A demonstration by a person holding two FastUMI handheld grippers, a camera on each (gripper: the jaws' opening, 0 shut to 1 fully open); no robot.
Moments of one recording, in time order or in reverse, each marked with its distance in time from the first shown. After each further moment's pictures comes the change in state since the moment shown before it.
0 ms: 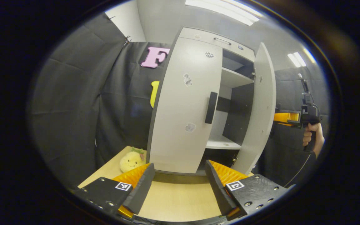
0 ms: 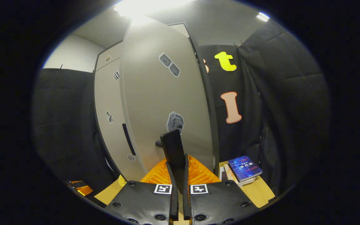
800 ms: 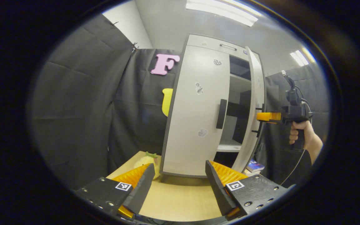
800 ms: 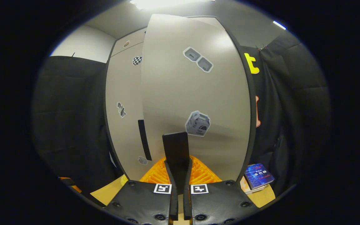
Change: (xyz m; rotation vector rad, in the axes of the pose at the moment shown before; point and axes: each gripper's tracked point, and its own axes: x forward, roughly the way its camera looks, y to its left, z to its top) left arm -0.035 0.036 0.013 0.020 -0.052 0.101; right arm 0.065 0.073 -0.008 -0.107 0.013 0.104
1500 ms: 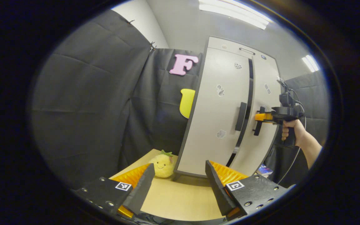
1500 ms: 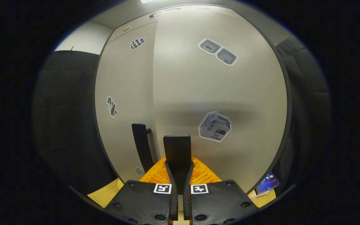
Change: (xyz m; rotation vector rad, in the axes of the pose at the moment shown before) left arm -0.018 0.048 -0.002 -0.056 -0.005 0.136; right arm 0.092 0.035 0.005 -0.029 0.047 0.021
